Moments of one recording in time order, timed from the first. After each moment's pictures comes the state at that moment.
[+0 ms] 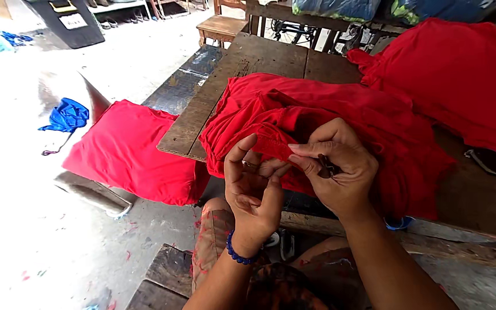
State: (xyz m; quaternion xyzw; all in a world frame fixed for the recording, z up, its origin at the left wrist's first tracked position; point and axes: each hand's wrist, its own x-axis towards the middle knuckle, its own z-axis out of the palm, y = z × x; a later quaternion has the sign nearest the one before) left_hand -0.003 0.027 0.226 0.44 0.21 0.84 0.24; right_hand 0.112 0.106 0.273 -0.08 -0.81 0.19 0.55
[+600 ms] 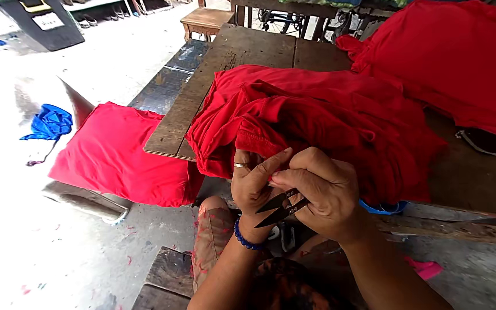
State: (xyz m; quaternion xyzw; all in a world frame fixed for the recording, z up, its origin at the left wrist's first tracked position) left_hand 0.005 0.043 0.211 0.52 0.37 0.77 -0.01; right_hand 0.117 0.073 0.268 -0.08 -0.86 0.02 0.51
